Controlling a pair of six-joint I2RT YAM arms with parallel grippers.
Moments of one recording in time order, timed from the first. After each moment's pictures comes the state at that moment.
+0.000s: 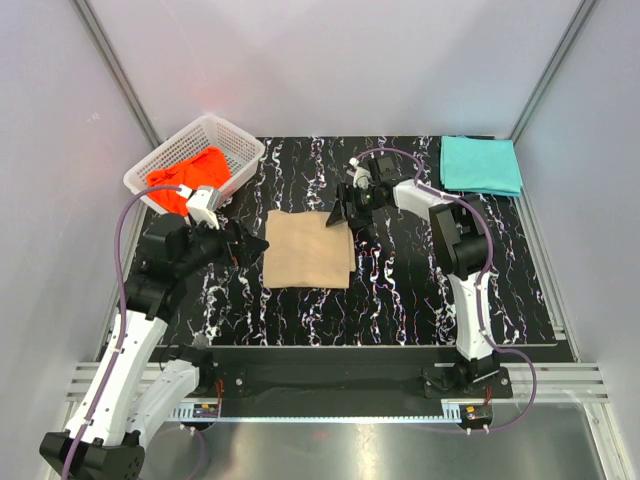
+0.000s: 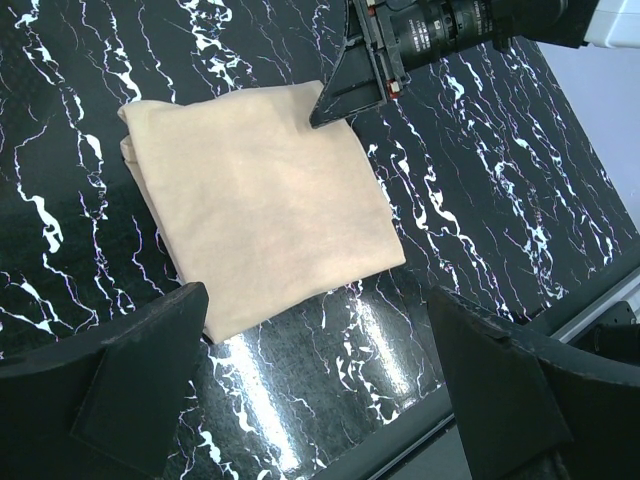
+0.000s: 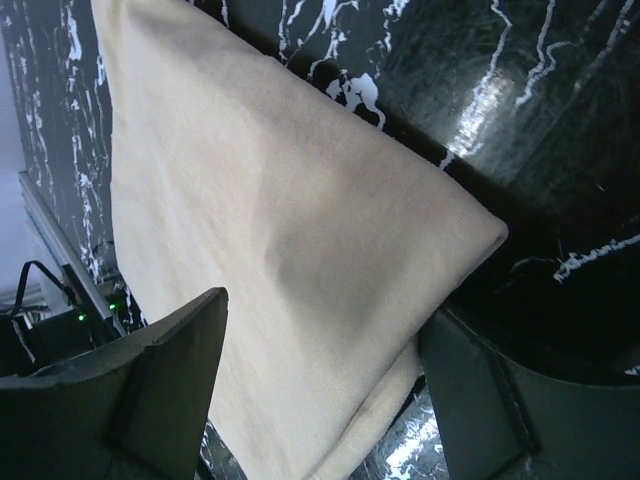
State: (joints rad) left arm -0.22 0.75 0.84 -0.49 0.39 -0.28; right arm 0.37 2.25 1.63 -0.36 -0.68 0.30
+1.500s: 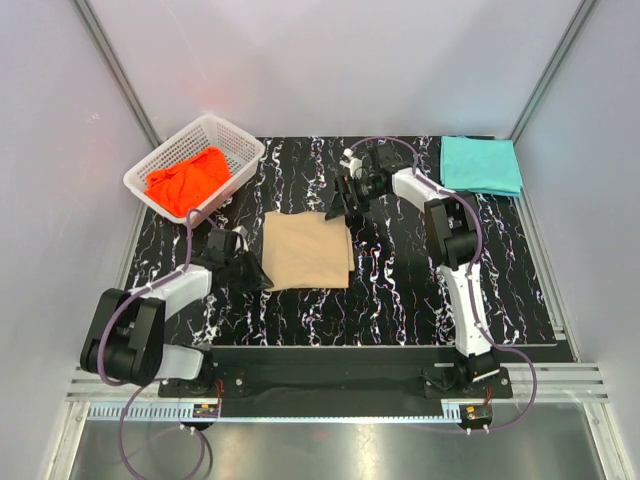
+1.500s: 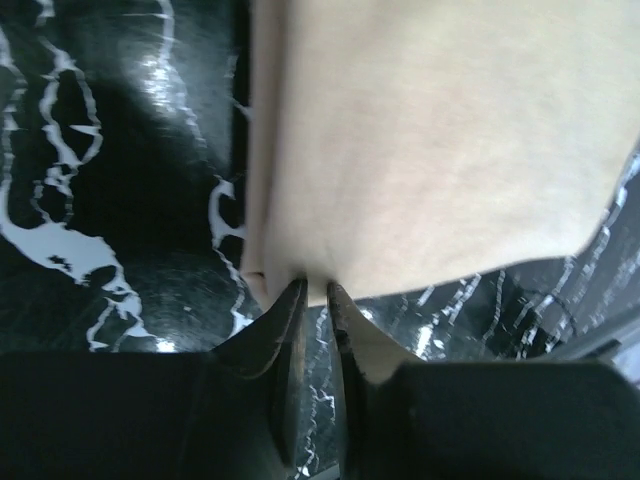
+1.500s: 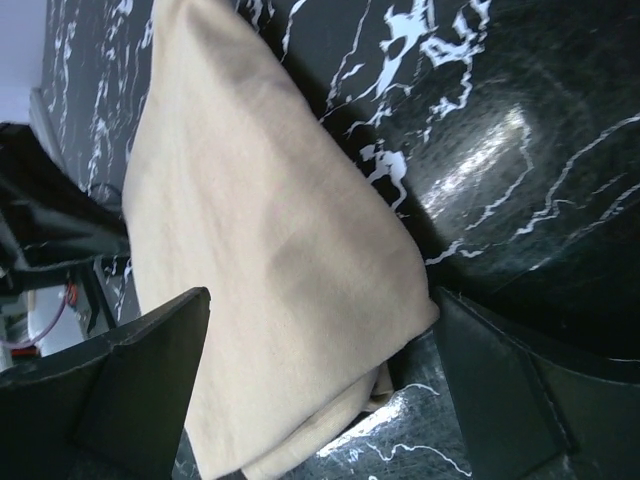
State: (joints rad) left arm -0.24 1.34 0.54 -0.20 0.35 -0.63; right arm 0.34 2.41 1.90 -0.52 -0.87 0.04
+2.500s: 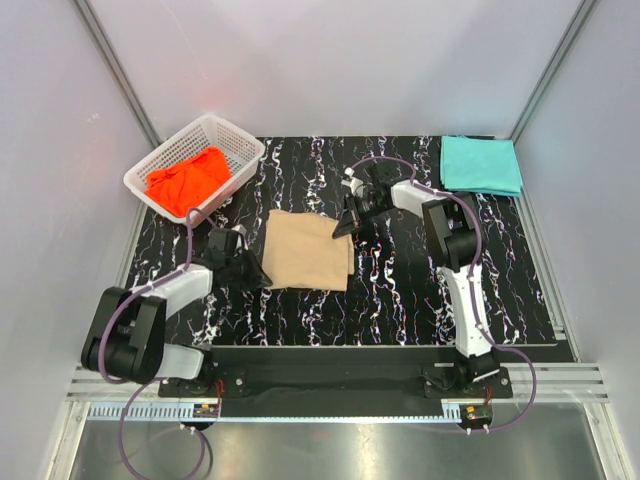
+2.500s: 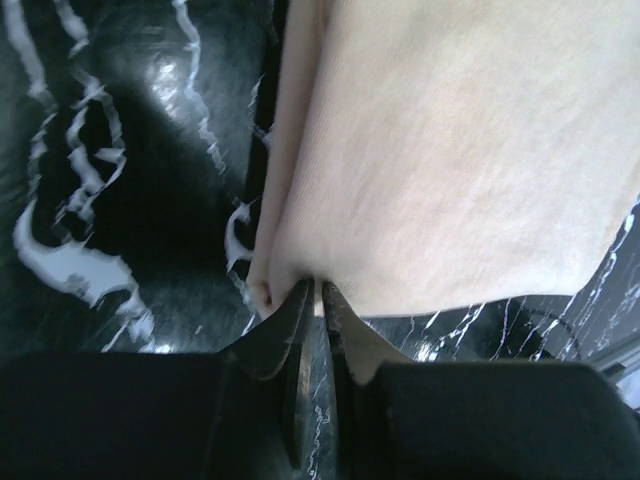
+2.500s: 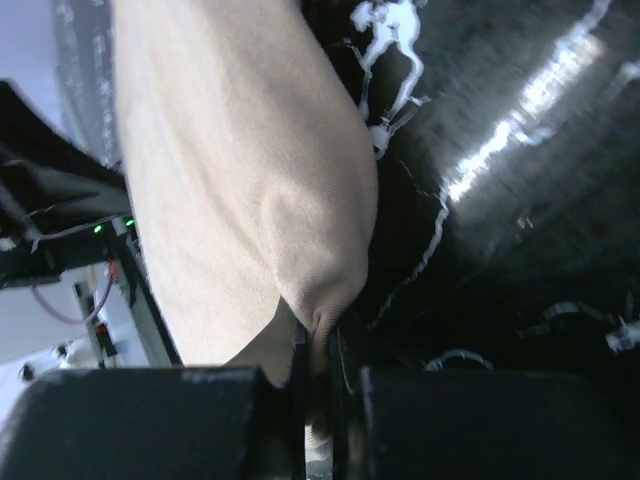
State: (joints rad) left arm -0.24 1.37 0.54 -0.15 0.32 -0.65; right arm 0.35 2.40 1.74 -0.50 -0.93 0.10
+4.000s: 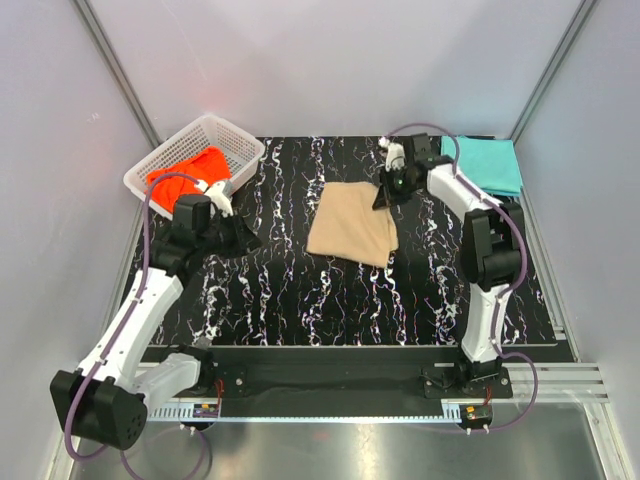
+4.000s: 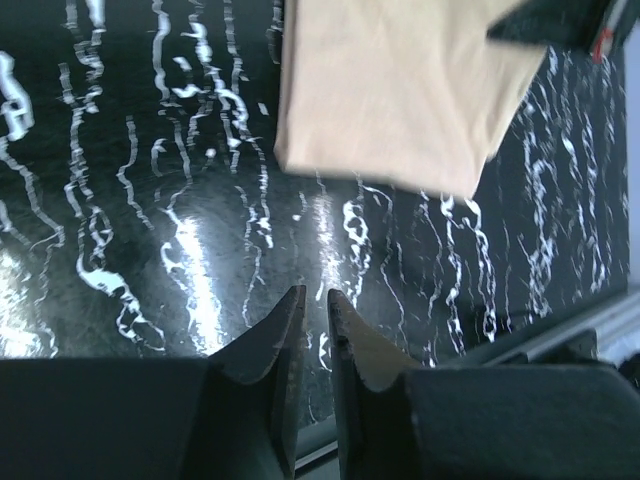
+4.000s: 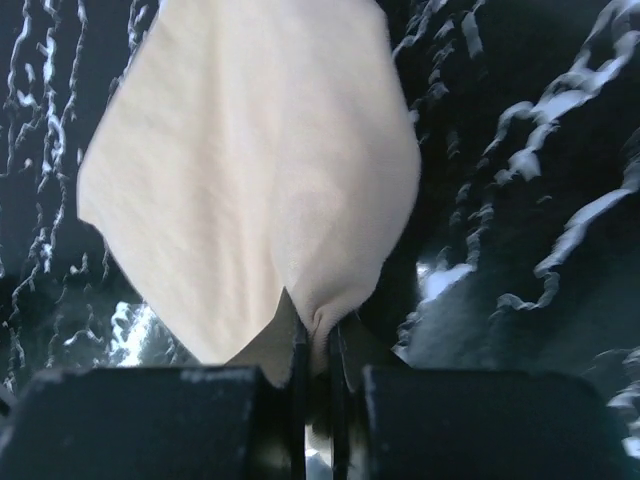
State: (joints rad) left arm -0.24 1.00 0.90 -0.57 0.31 -0.46; right arm 0.27 2.00 1.55 -0.52 -0.44 0.03
